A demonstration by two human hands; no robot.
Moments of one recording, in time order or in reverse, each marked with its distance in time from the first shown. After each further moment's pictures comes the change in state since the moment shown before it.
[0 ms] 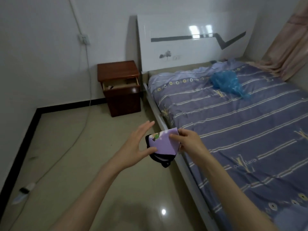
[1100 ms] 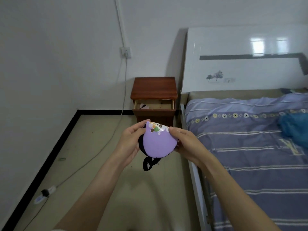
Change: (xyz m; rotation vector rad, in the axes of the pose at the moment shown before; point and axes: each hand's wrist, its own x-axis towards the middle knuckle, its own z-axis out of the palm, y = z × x) left_hand 0.267 -0.116 -0.117 -0.873 0.591 -0.499; right_hand 0.339 -0.108 0.053 0.184 -0.573 0.040
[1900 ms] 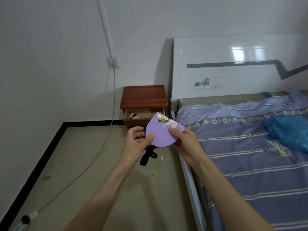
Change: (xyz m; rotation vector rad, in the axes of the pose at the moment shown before) left_hand 0.029 -0.011 0.019 0.166 0.041 0.116; right_hand 0.031 -0.006 -0.013 0.313 0.295 -0.155
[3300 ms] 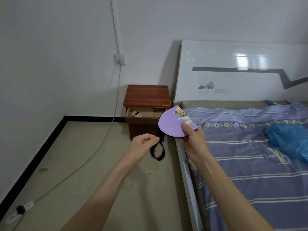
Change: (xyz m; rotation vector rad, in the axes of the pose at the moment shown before) left_hand -0.013 -0.004 -0.016 0.161 -0.200 -0.016; right_hand -0.003 0.001 0.011 0.101 0.188 -0.103
